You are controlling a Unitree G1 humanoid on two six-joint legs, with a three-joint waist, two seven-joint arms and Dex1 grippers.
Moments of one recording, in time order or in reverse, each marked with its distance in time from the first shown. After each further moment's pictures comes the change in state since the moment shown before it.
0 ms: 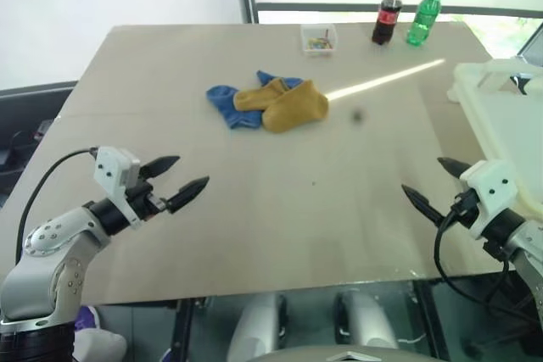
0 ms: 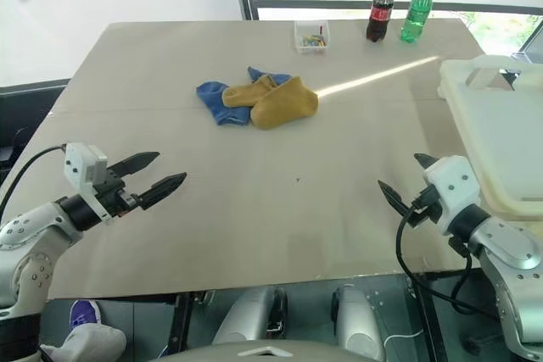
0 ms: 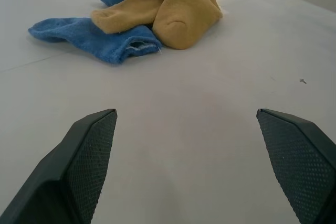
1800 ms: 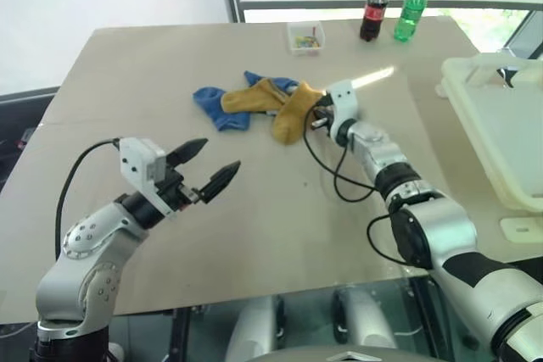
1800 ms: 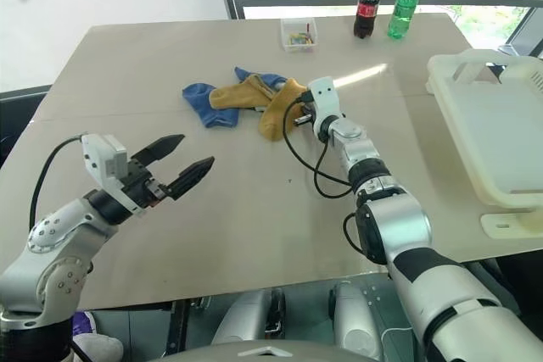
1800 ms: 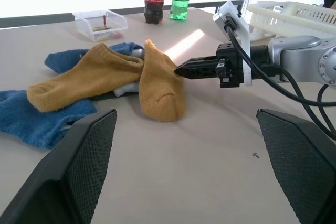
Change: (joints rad) left arm -0.032 -0.137 -0.099 -0.227 -0.059 0.016 0.175; right arm -1.243 0.546 0.289 1.787 -0.277 -0.502 -0.147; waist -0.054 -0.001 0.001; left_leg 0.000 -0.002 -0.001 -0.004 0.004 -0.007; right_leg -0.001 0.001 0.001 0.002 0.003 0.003
